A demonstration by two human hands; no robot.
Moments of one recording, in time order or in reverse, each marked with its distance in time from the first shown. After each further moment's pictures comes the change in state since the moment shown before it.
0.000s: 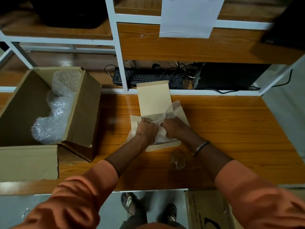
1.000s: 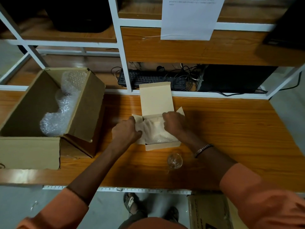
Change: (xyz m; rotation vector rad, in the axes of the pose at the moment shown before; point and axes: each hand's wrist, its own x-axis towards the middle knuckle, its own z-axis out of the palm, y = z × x) left_hand -0.083 -0.037 -0.008 -0.755 0.222 -0.560; right_hand -0.022 0.003 -0.016 0.216 0.431 0.160
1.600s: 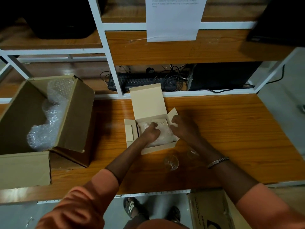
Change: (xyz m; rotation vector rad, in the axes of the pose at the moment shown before) left_hand 0.049 0.079 0.080 -0.738 -0.550 0.020; right_hand -0.037 0.046 -0.007 0.392 -0.046 0.263
